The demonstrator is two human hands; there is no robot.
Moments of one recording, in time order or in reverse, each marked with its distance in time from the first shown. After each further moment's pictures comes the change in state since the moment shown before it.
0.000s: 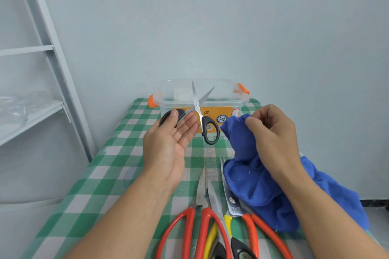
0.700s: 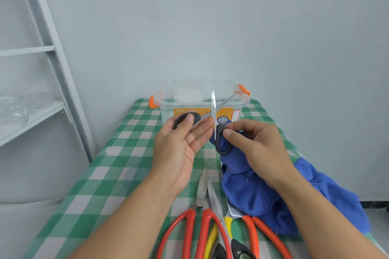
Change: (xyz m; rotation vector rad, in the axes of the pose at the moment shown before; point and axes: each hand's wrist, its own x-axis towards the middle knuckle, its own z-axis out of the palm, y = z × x) left_hand -0.001 -0.011 0.002 0.033 -0.136 -0.024; right_hand -0.008 -0.001 0.008 0.049 -0.324 -0.040
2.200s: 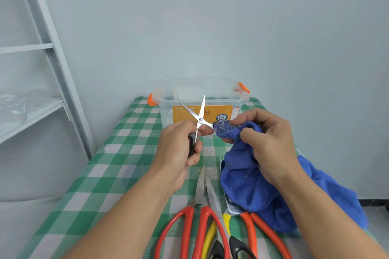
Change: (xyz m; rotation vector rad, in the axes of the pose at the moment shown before) left_hand -0.003 0.003 0.000 0.470 0.020 -0.090; right_hand -0.001 -0.001 -0.005 0.242 0.102 -0.038
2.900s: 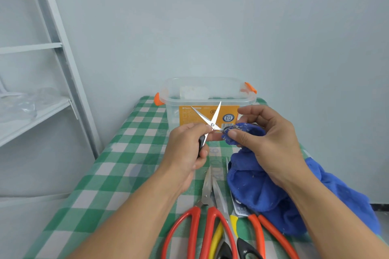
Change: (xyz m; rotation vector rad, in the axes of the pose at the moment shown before) left_hand -0.003 0.001 -0.001 0.058 -0.030 -0.071; right_hand 0.002 0.005 0.004 -0.101 -0.032 0.003
